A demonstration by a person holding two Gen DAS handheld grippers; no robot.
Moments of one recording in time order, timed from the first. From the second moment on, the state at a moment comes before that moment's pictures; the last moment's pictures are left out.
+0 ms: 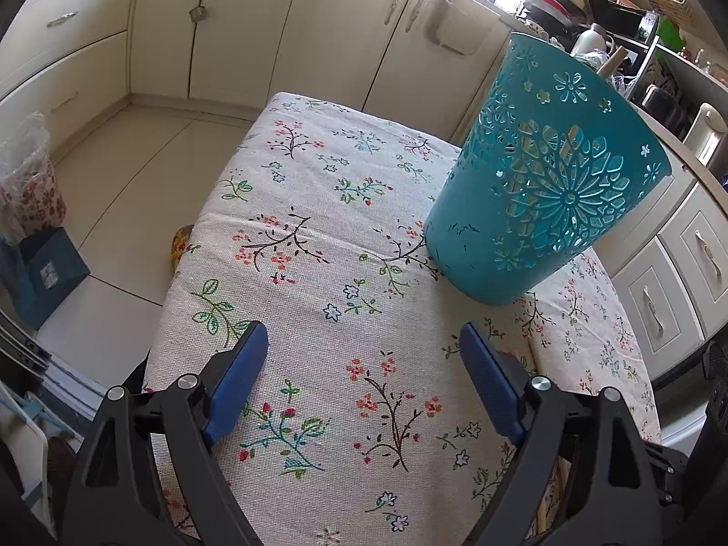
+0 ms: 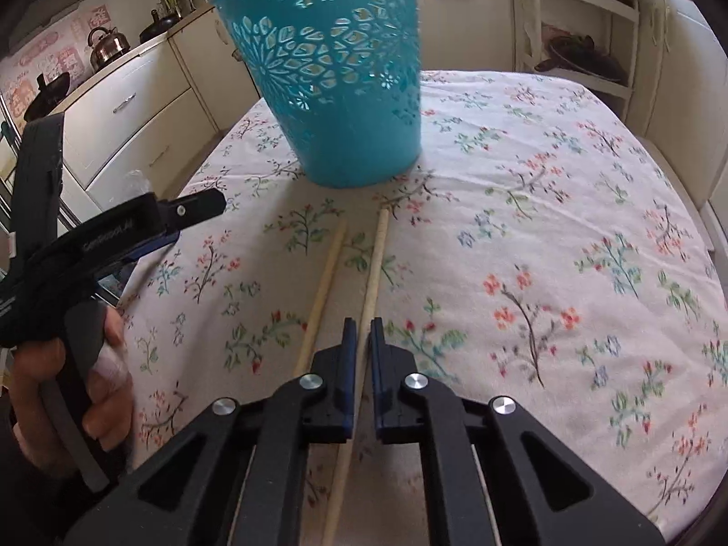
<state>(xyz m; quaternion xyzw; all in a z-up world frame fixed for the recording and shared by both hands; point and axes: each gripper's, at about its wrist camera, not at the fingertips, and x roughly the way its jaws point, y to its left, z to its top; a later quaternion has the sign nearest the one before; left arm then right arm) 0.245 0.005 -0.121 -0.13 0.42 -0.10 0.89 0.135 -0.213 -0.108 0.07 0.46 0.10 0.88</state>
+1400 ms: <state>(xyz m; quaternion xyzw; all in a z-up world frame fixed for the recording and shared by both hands) 0.226 -0.121 -0.121 0.09 0.48 -0.16 0.86 0.128 -0.247 -0.106 0.12 0.45 0.10 0.88</state>
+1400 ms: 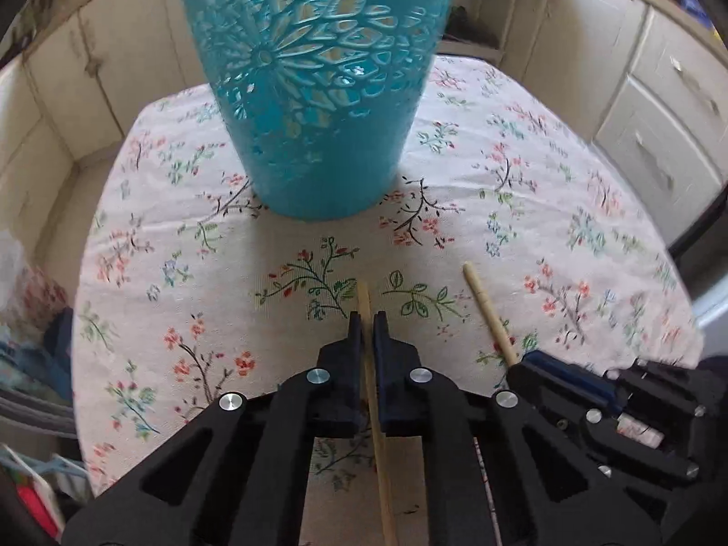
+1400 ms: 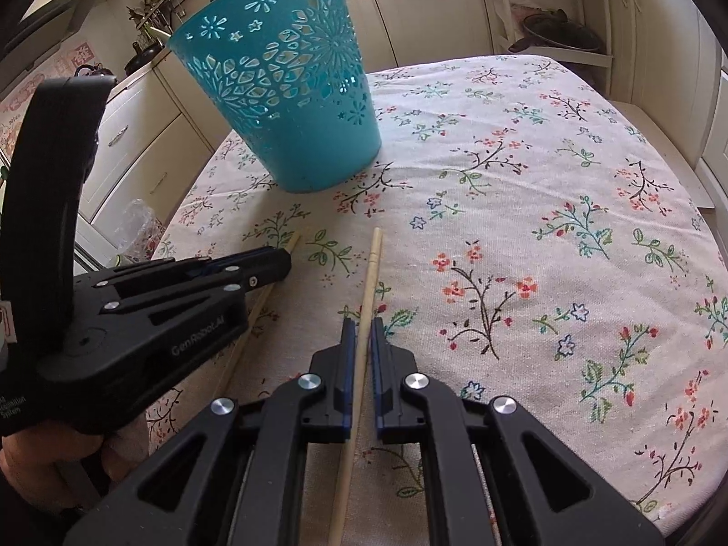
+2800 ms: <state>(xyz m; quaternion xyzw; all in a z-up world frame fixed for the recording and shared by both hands) 0.351 -0.082 0.076 -0.16 0.15 -0.14 0.96 0.129 -0.238 -0.107 0.12 0.44 0.10 0.89</state>
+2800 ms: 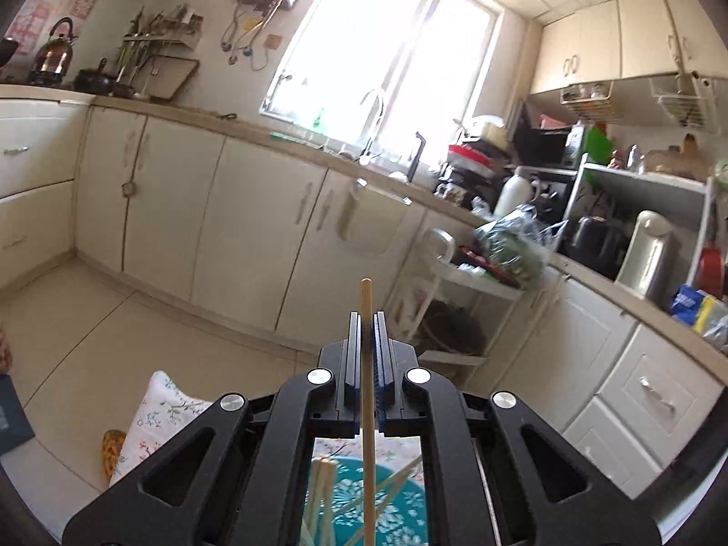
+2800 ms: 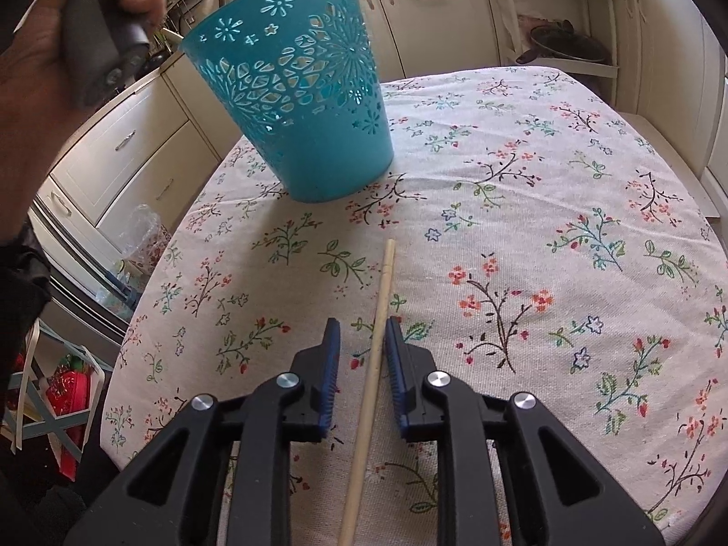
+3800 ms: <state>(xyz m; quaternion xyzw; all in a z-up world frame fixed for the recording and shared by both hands) 0.249 -0.004 -0.109 -0.08 0.40 -0.06 0.91 0.125 -0.225 -0.106 0.04 0.44 0.08 0.89</state>
